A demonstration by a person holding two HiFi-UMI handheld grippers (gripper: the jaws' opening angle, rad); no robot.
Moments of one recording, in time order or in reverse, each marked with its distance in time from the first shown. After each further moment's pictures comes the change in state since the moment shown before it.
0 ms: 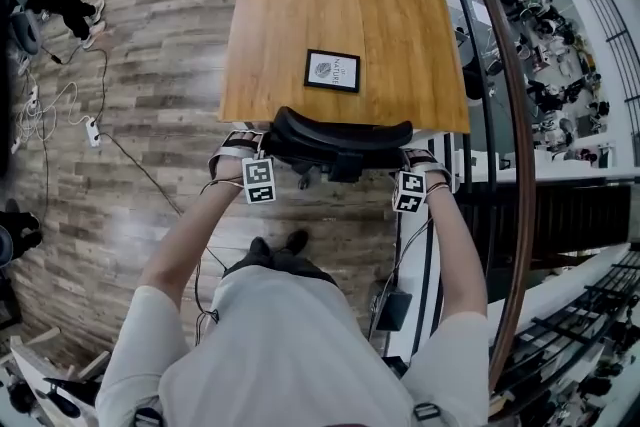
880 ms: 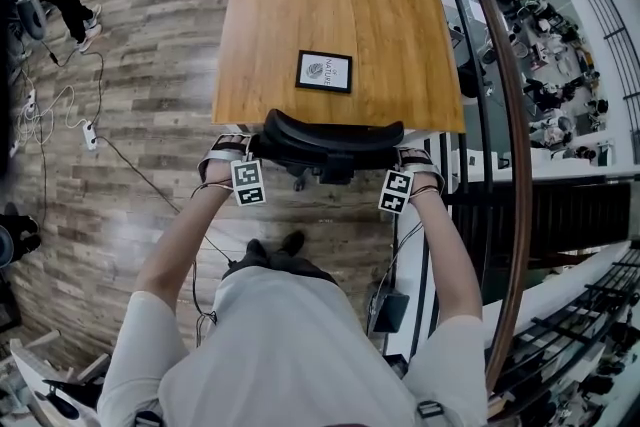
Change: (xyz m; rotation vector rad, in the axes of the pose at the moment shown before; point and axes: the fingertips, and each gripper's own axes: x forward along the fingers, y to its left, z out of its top) left arm 0.006 -0.004 -0.006 -0.032 0.019 -0.014; right arm 0.009 -0.007 -0.023 0.039 0.178 -0.031
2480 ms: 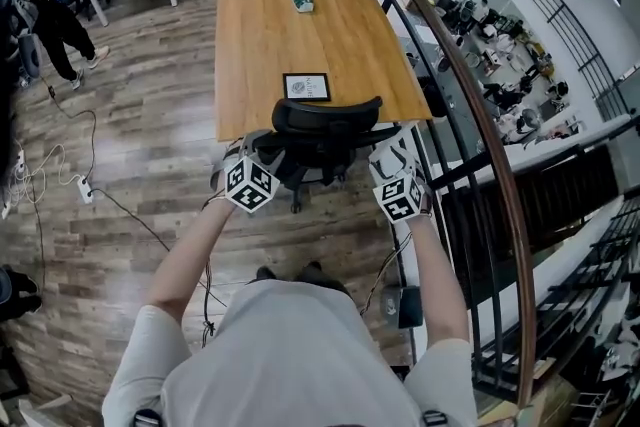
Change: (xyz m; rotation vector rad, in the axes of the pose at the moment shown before) left arm -0.234 0.027 0.048 -0.443 -0.590 0.191; right arm -0.261 0.028 0.067 0.903 -0.354 -0.428
